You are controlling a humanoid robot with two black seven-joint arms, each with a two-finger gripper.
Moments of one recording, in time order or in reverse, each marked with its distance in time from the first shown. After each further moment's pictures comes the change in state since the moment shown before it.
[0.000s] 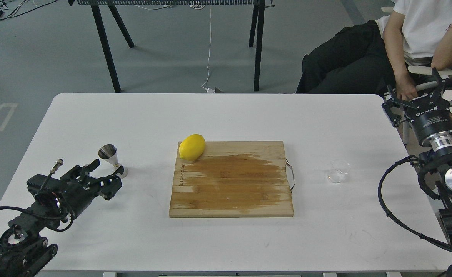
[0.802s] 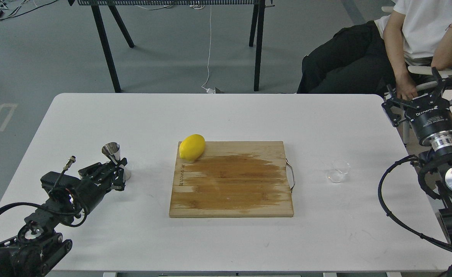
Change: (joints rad) left arm -0.041 -0.075 0.004 0.056 0.001 0.015 0.007; right arm 0.000 -0.002 -0.001 0.004 0.000 0.000 -0.001
